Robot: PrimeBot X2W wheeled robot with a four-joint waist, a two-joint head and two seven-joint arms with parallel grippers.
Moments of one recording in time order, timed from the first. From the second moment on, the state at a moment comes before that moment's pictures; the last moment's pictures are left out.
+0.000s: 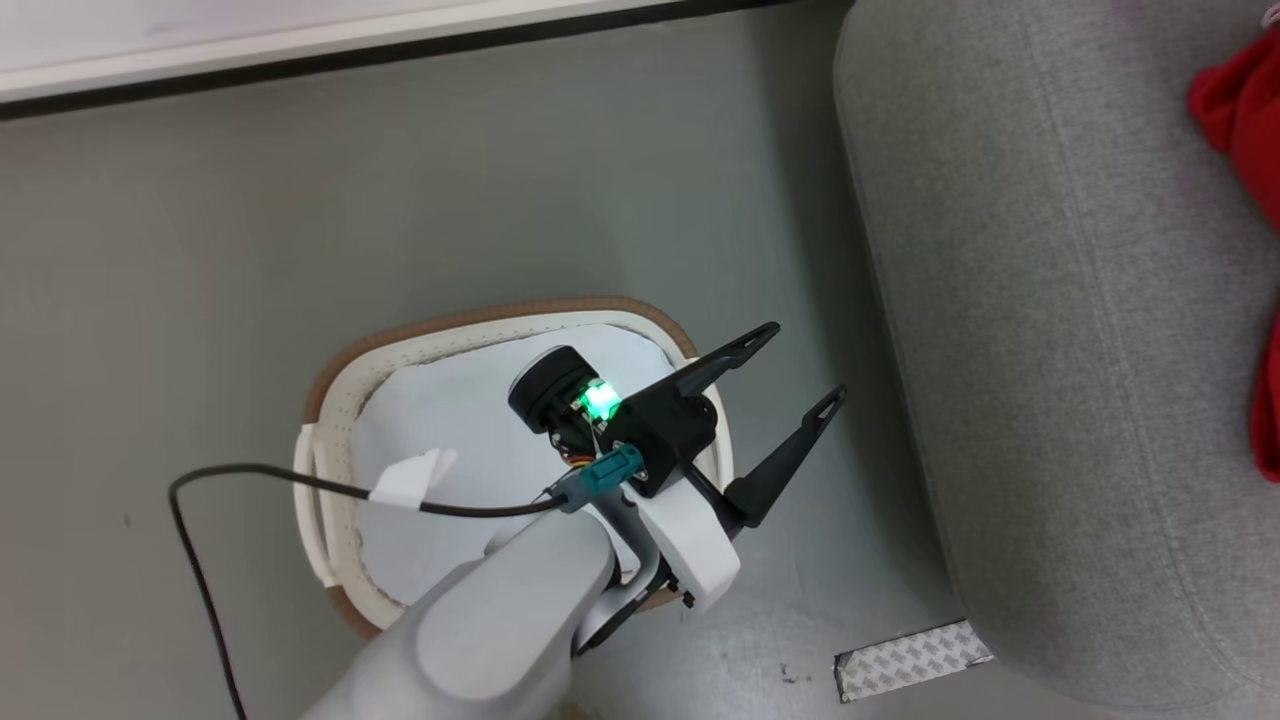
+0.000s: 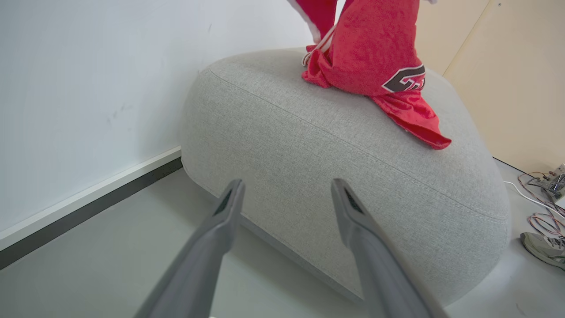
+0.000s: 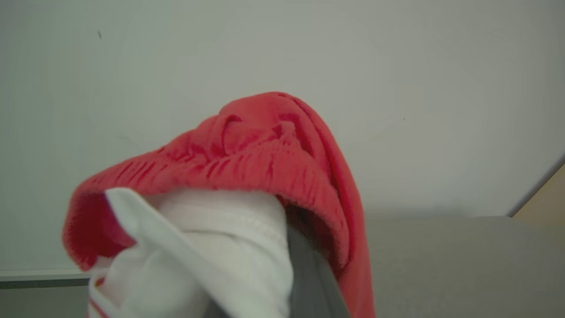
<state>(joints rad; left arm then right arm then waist) -0.76 0.12 -0.86 0.41 -0.32 -0.11 -0.25 -1.08 -0.87 0.44 0.60 0.95 0.13 -0.19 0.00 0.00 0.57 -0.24</state>
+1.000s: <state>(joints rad) -0.64 0.11 -0.82 0.47 -0.41 -0.10 -0.26 -0.93 -0.86 0.87 0.71 1.15 0.13 0.23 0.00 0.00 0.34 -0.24</state>
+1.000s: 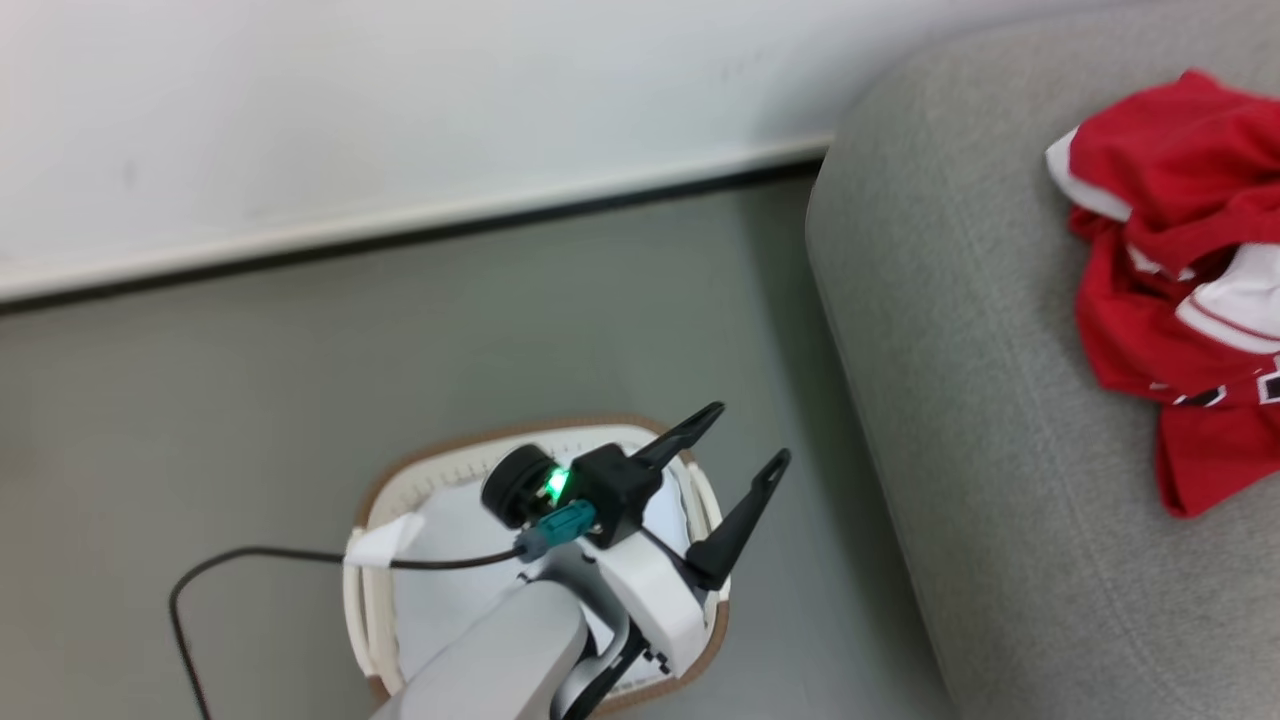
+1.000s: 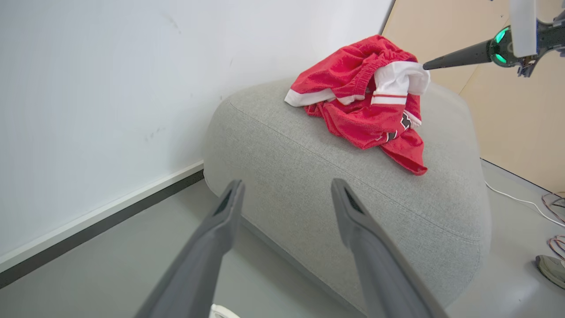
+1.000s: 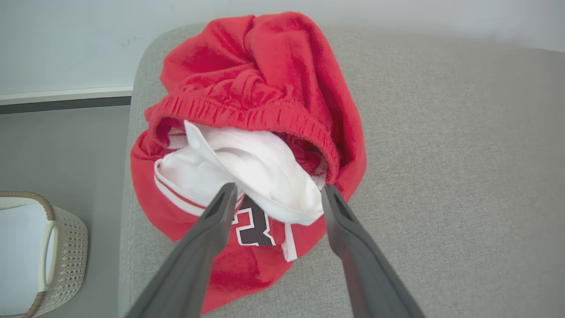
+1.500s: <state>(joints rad) -0.43 0.15 -0.61 0.35 -0.44 -0.05 -0.26 -0.80 -0.96 0.88 0.43 1.16 0.13 -0.07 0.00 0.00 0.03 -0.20</state>
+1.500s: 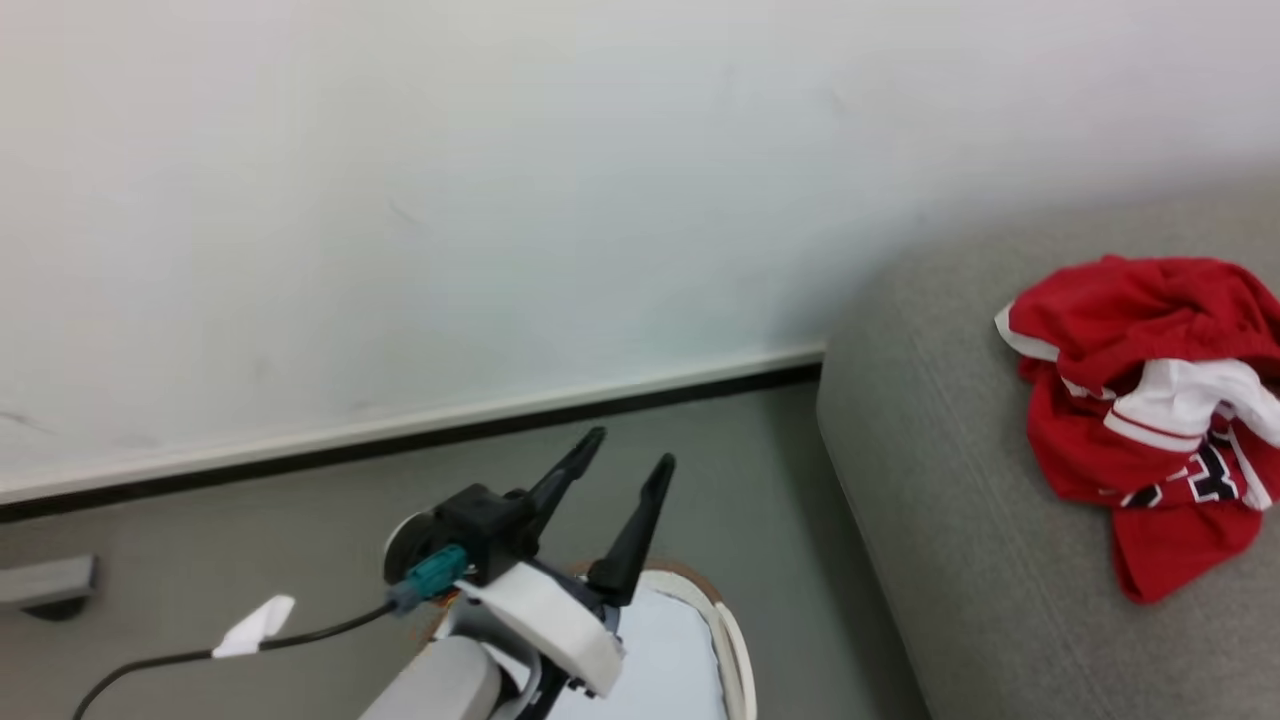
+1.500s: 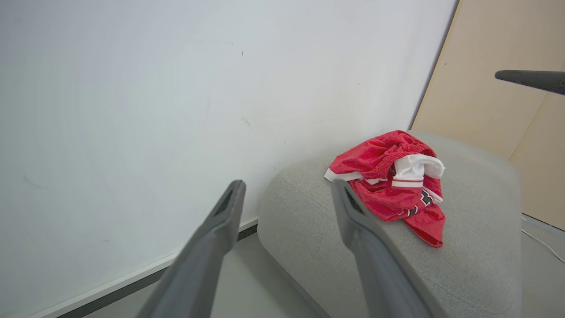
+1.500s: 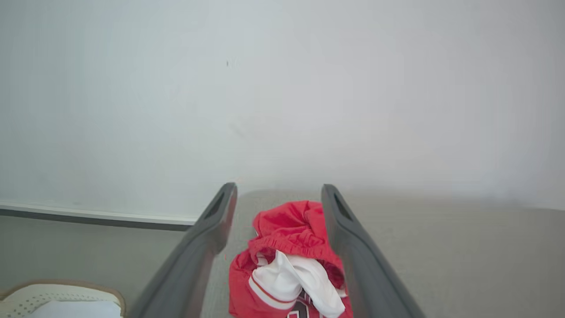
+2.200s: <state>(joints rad) -0.14 0.13 -0.19 0.27 -0.34 0.03 -0.26 -0.14 -0.39 0.26 0.24 0.63 0.13 -0.26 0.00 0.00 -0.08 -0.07</state>
